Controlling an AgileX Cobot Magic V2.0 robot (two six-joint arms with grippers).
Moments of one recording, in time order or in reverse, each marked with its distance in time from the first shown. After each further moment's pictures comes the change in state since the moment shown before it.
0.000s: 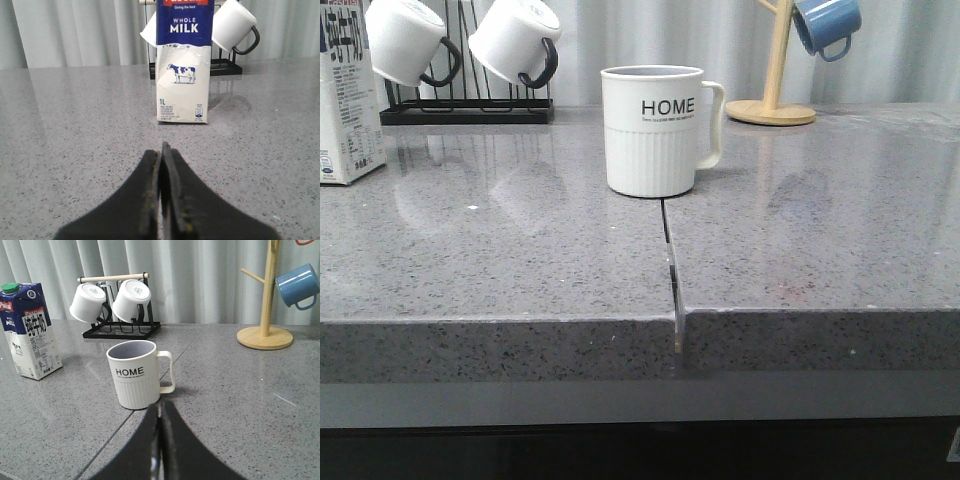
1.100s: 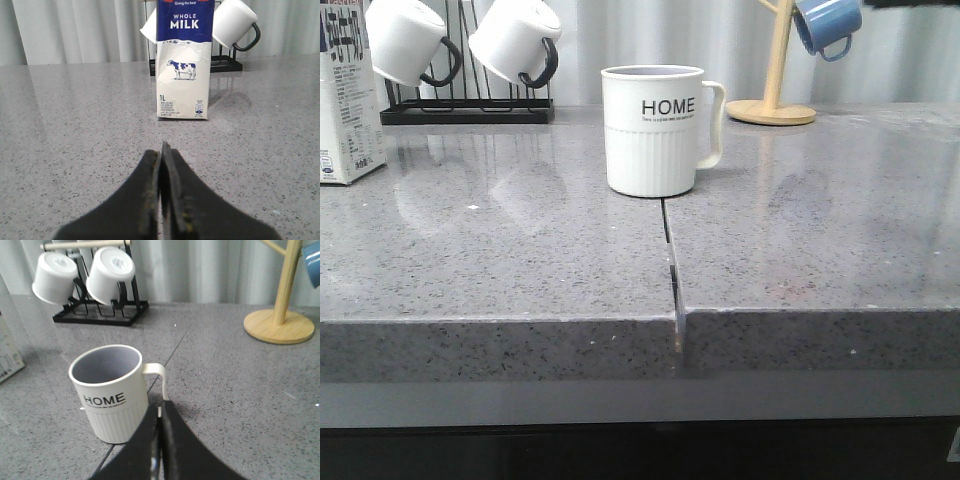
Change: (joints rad) left arm 0.000 0.000 0.000 0.000 0.016 0.000; right arm 0.000 0.678 -0.223 0.000 -0.339 0.000
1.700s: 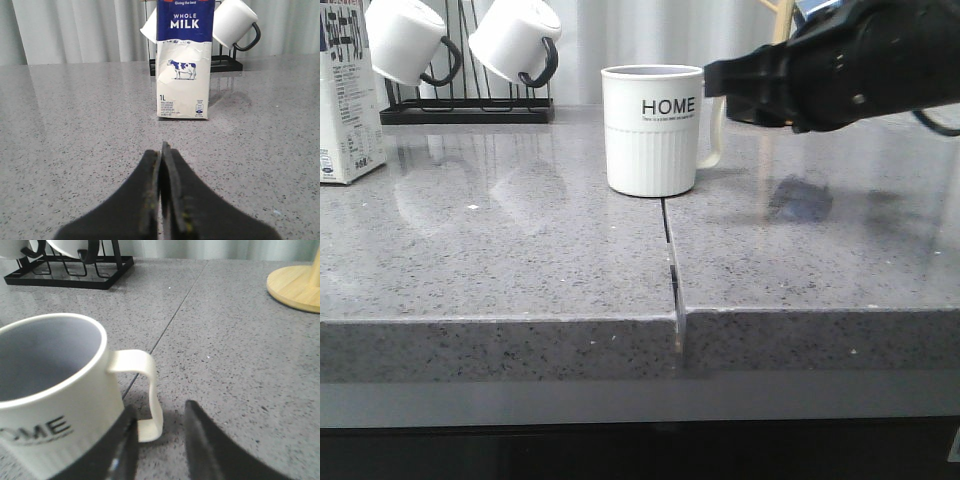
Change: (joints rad) left arm 0.000 0.000 0.000 0.000 0.000 0.000; right arm 0.000 0.579 -0.231 0.000 -0.231 0.000
